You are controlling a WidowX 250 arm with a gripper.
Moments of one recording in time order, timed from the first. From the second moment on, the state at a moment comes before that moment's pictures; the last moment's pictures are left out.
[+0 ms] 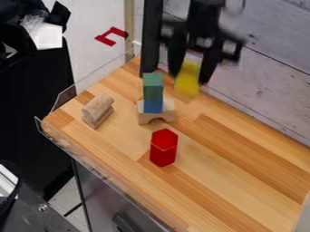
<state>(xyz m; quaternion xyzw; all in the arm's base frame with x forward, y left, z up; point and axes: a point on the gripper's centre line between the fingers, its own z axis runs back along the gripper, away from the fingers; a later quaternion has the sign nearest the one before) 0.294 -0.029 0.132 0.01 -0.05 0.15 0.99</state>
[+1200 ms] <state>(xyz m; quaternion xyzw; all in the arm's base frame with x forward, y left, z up) 0.305 0.040 0.123 -0.03 -0.02 0.31 0.95</state>
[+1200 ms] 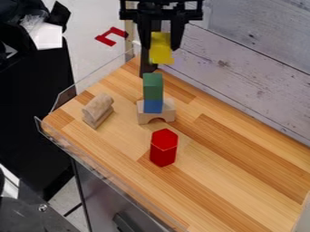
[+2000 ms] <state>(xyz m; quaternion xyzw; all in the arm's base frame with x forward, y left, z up) 0.305 0.047 0.101 -0.03 0.01 0.32 0.95</state>
